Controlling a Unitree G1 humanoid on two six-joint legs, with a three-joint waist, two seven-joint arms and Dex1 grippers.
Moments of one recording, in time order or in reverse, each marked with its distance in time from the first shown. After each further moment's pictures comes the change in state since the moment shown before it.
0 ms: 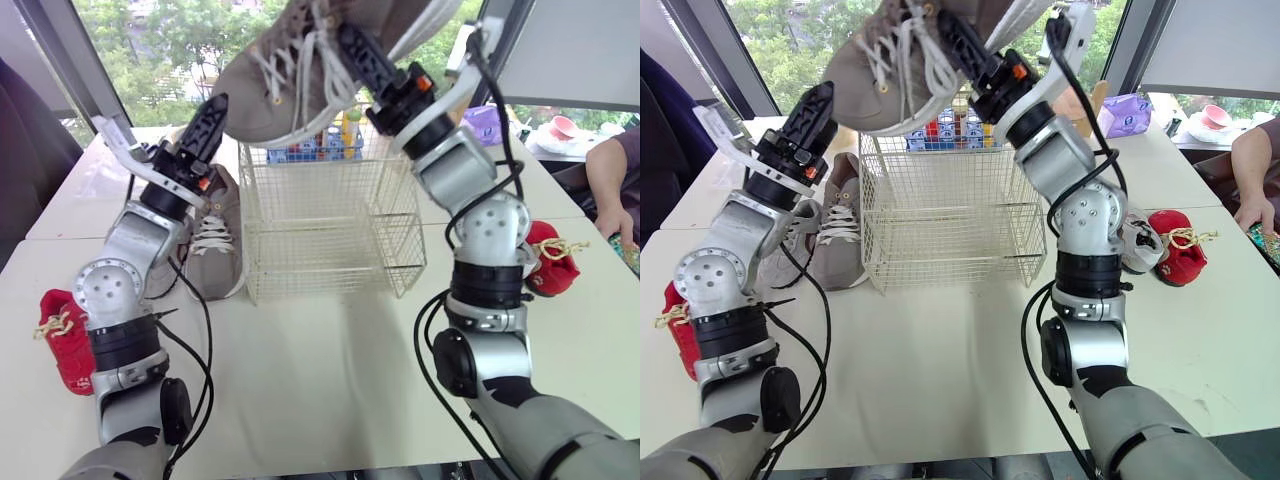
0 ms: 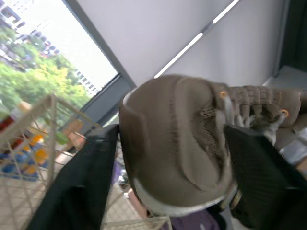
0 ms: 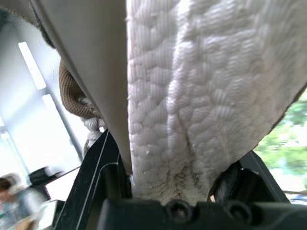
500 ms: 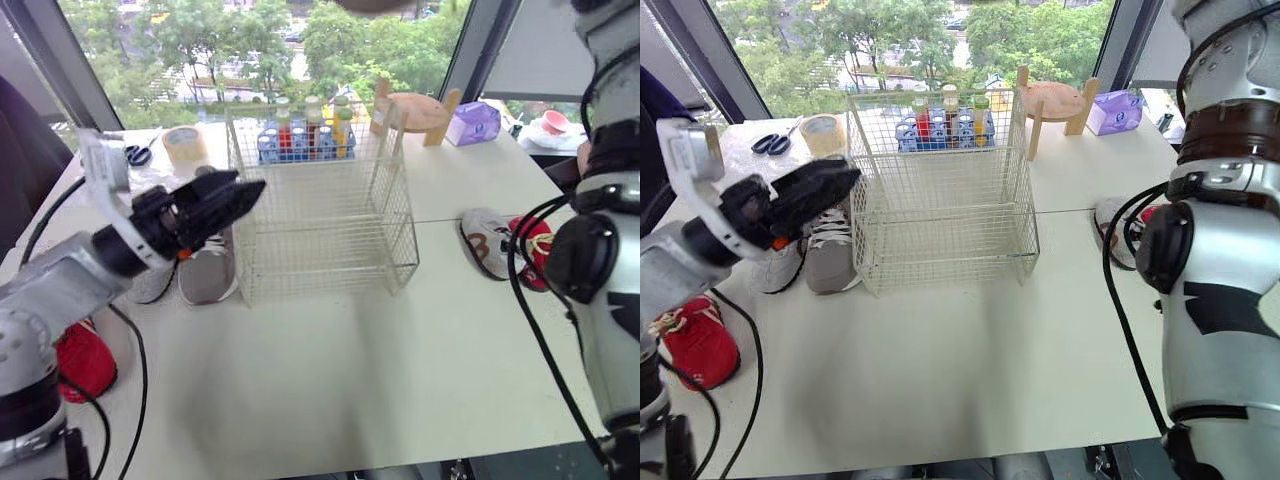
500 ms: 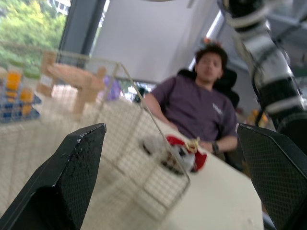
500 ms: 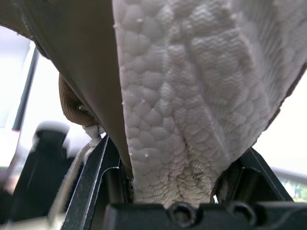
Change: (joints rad) left arm 0.322 0.420 0.007 -0.444 -0.263 0.219 -0.008; right arm -0.524 -0.478 0.093 0.864 -0.414 -0.452 0.913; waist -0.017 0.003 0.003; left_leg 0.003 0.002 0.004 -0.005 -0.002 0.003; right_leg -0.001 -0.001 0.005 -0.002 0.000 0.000
